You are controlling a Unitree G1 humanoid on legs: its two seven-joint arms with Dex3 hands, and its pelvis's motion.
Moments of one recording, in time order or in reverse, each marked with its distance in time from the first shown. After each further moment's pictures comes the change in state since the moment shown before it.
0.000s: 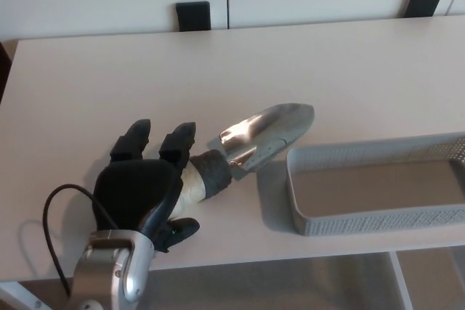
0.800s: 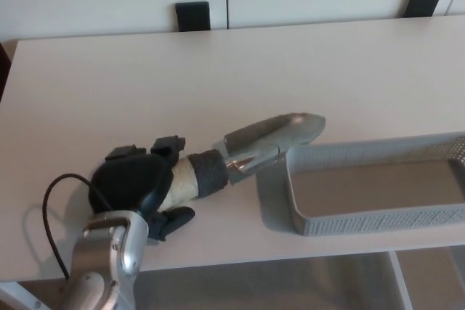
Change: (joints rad) left_arm -0.130 0.012 0.044 0.183 -0.107 0.010 -0.102; right_arm -0.014 -0.034 0.035 -0.019 -0.027 0.024 0.016
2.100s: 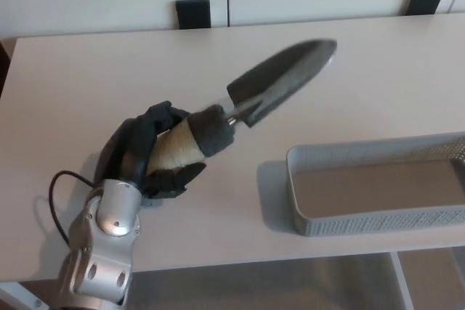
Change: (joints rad) left_arm -0.055 -0.274 0.396 0.075 -0.418 -0.204 0.006; right_arm -0.042 -0.037 0.071 -0.019 -0.048 0.018 0.016
